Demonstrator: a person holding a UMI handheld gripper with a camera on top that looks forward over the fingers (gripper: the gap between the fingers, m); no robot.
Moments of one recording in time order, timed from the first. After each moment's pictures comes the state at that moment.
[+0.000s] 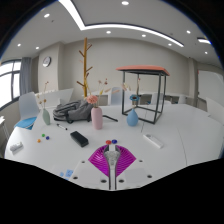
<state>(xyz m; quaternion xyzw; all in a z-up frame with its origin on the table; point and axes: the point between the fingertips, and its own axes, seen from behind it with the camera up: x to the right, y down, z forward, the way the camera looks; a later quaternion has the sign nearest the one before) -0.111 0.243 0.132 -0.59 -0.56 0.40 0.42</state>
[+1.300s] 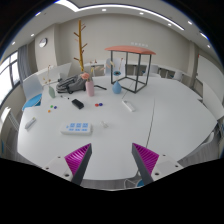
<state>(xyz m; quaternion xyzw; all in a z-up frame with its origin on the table) 0.164 0.334 0.206 -0.67 -0.62 0.28 0.30</state>
